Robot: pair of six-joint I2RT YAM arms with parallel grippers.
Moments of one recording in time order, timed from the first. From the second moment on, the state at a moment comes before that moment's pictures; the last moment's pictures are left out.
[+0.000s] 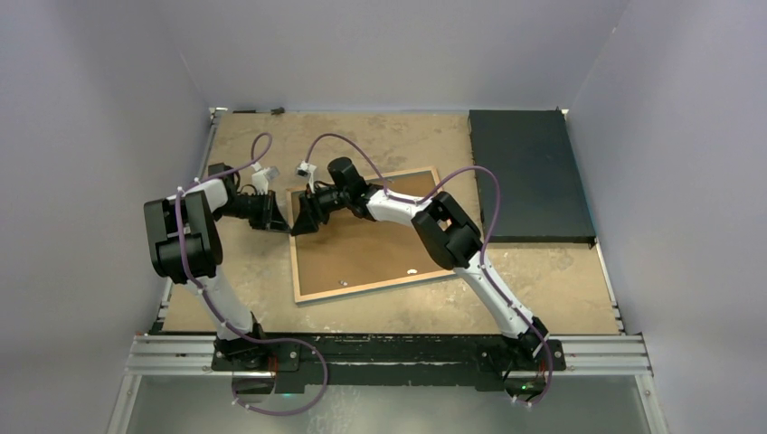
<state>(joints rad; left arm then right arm) 0.26 1.87 1.10 -0.67 0.80 0.44 0.82 2.57 1.95 0.16 -0.90 0.33</state>
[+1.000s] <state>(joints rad) 0.26 1.87 1.10 -0.72 0.79 0.43 0.83 2.59 2.01 0.08 -0.97 0.24</state>
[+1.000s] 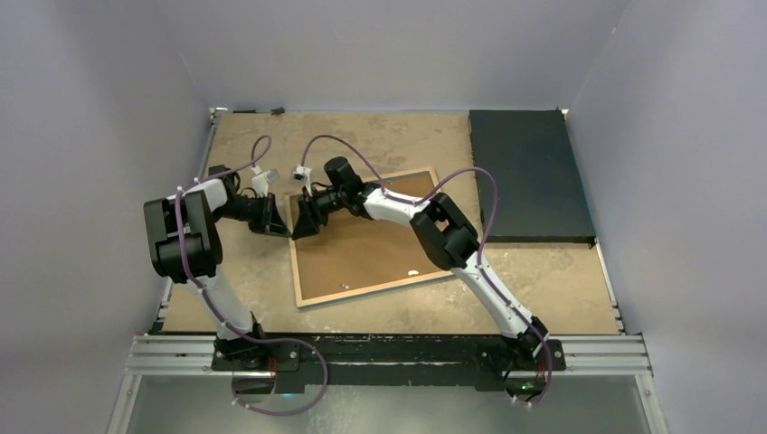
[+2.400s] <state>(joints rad) 0.20 1.78 1.15 -0.78 0.64 0.46 0.83 2.02 1.14 0.27 -0.74 0.41</state>
